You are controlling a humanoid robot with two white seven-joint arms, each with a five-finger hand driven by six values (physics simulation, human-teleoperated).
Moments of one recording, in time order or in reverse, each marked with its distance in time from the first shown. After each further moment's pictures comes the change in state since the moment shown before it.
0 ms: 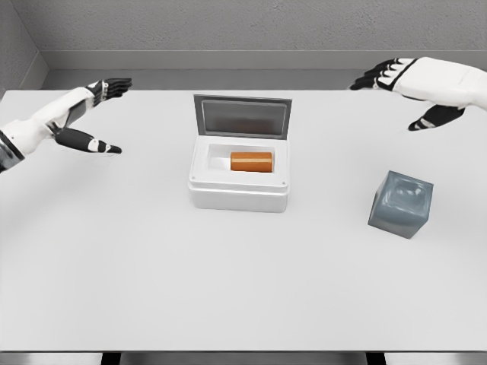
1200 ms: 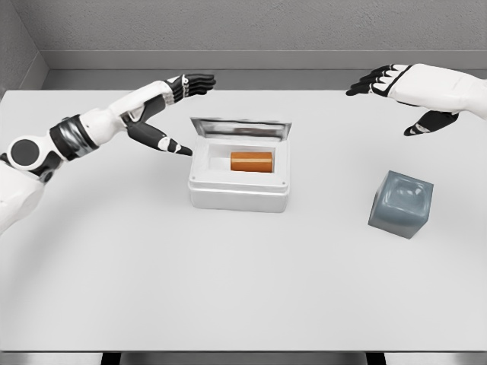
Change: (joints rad) left arm -0.054 -0.192 0.006 -0.040 0.049 -0.001 -0.145; right arm 0.014 0.017 0.001 0.001 0.013 0.000 0.000
